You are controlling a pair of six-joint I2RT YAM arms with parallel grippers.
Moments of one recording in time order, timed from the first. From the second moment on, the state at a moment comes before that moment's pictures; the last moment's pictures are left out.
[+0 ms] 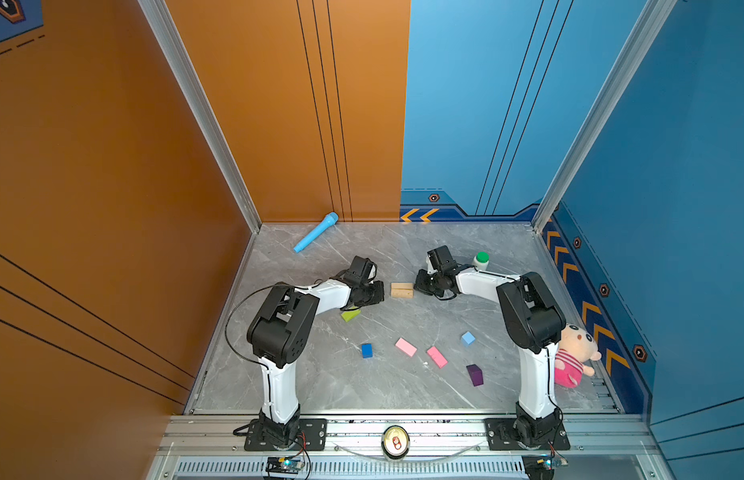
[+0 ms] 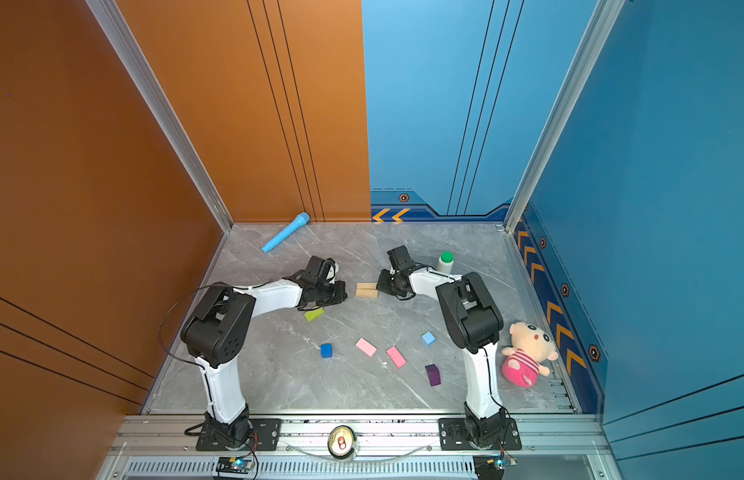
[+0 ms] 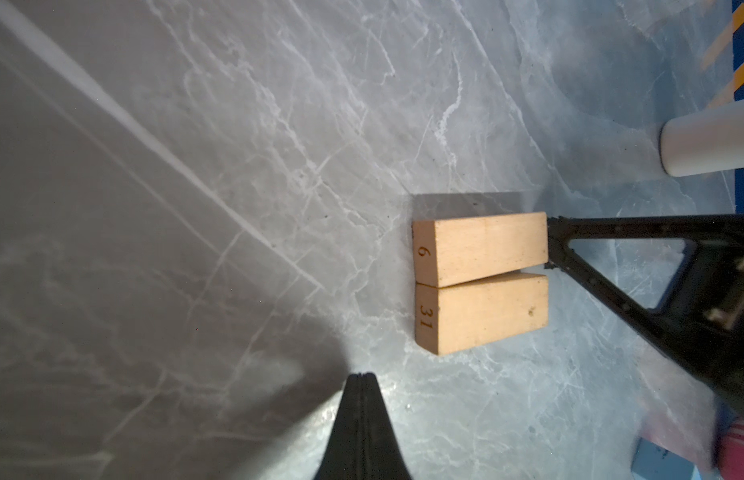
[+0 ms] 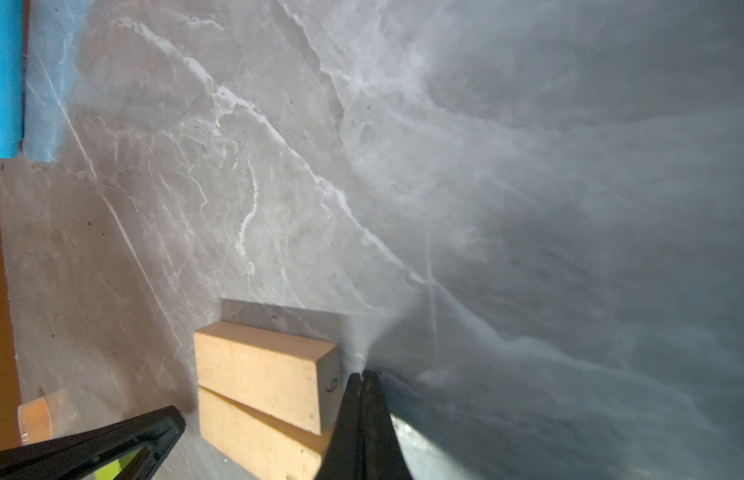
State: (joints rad) left arm -0.45 1.93 1.13 -0.13 0.24 -0.57; right arm 0.43 2.06 1.32 -0.23 -0.22 0.68
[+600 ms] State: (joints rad) left arm -0.43 1.84 1.10 -0.14 0.21 -0.57; right arm 0.53 1.77 1.12 -0.32 -0.09 0.64
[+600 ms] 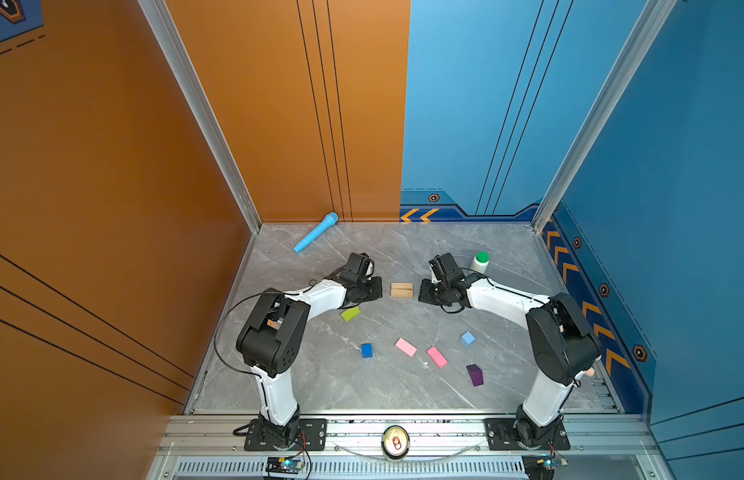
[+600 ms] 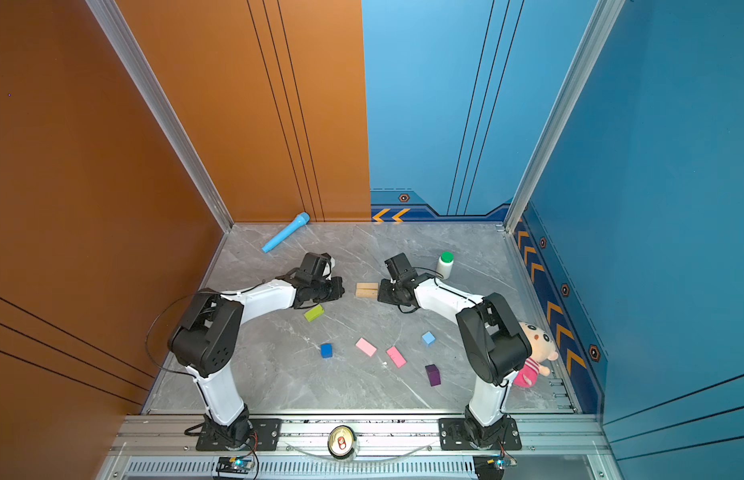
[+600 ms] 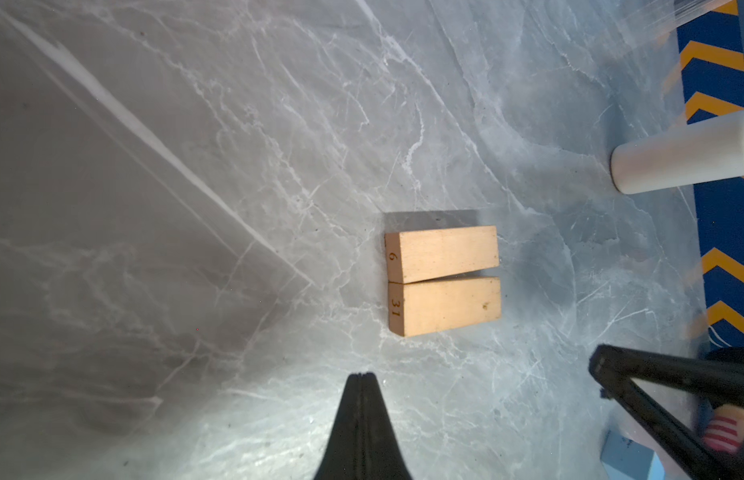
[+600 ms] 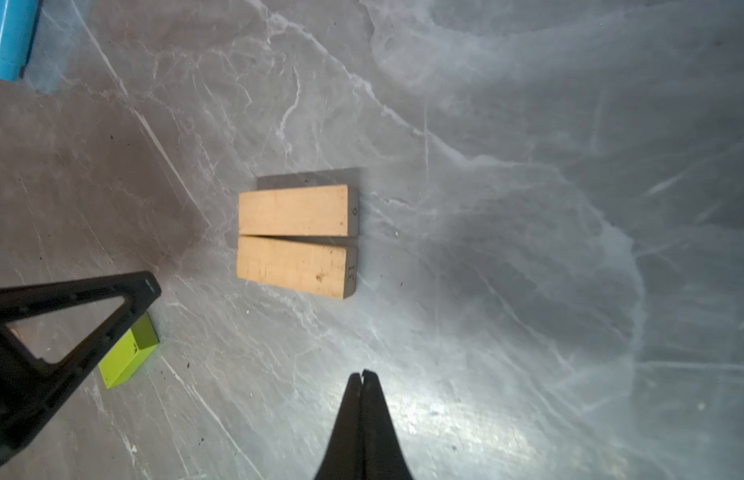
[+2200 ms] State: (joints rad) left arm -0.37 1.70 0.98 -0.13 0.16 -0.57; right arm 0.62 1.94 1.03 0.09 -0.06 0.87
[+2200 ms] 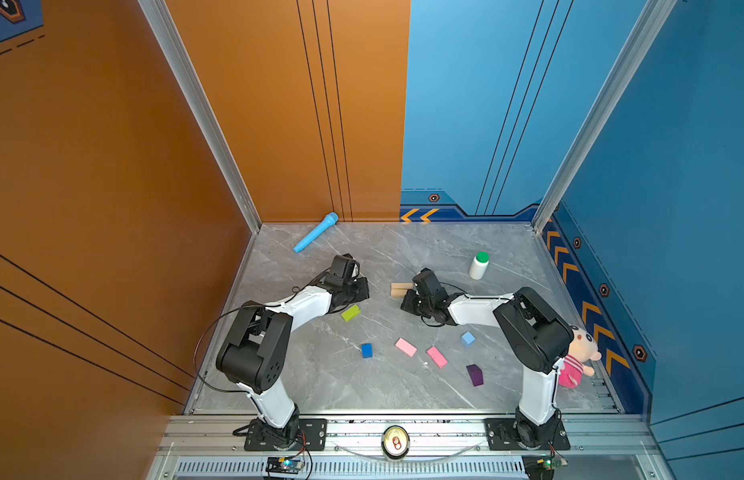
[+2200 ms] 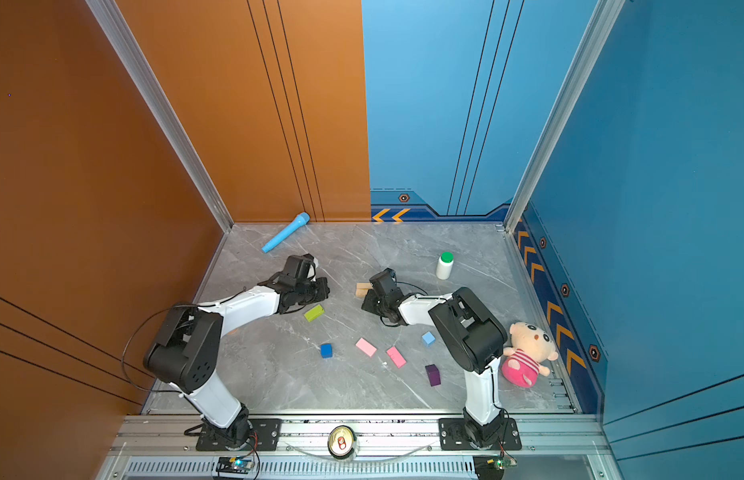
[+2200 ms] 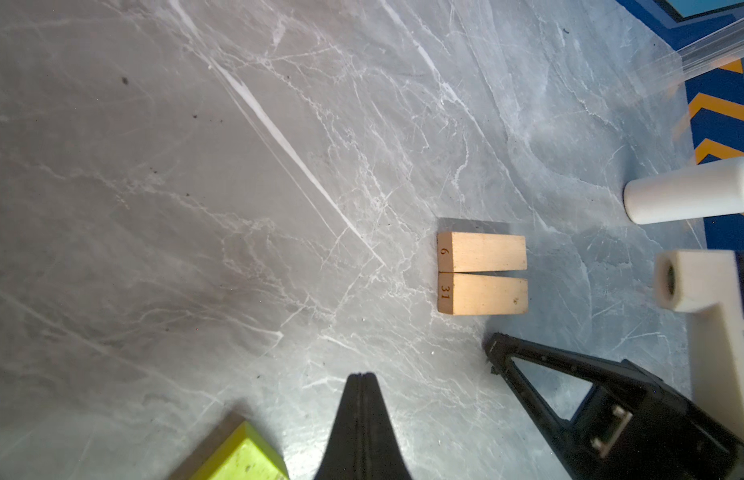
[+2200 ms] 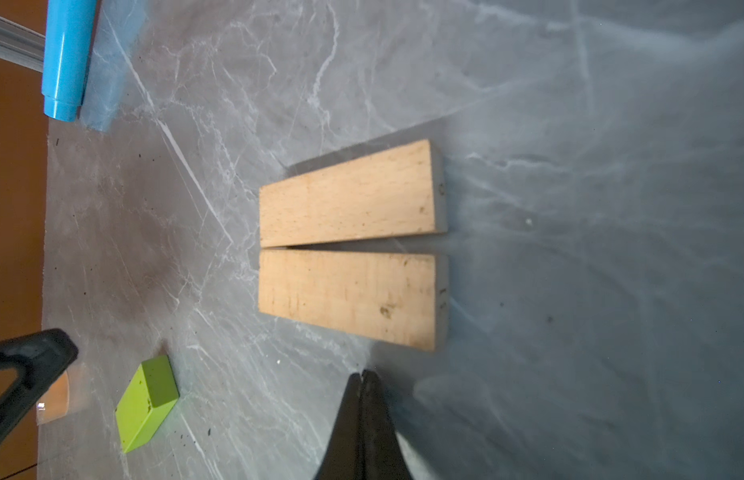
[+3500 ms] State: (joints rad) left arm -0.37 1.70 0.98 -0.13 0.16 -0.57; right arm 0.61 1.96 1.05 0.12 -0.03 0.92
